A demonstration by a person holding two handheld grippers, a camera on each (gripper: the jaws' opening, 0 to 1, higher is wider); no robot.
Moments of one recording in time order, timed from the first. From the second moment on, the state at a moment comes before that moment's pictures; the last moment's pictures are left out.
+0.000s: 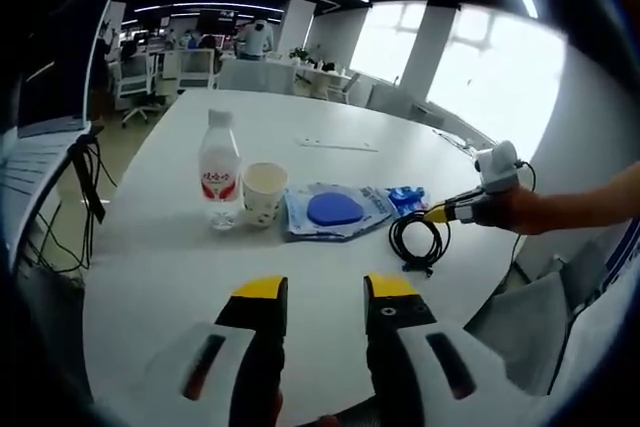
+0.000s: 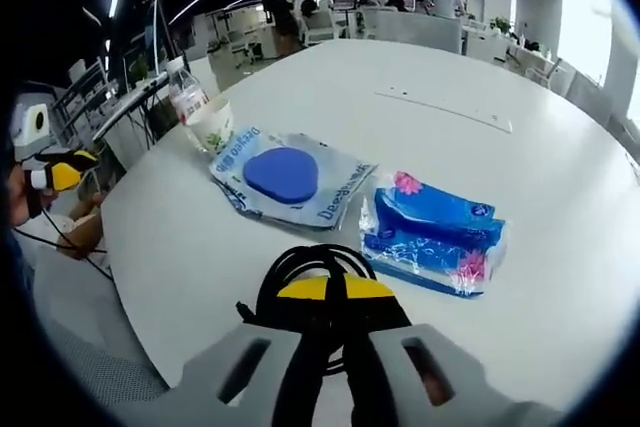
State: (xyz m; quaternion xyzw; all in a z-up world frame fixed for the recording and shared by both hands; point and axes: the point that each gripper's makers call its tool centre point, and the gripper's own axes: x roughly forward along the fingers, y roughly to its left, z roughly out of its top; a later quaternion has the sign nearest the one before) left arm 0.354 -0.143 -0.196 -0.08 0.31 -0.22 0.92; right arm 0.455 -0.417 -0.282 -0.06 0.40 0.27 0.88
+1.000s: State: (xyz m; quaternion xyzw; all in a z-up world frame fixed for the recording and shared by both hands) left arm 0.357 -0.137 -0.196 -0.07 0.32 -0.21 0.92; right arm 0.466 -0.428 -0.306 -0.07 0.43 0.26 0.86
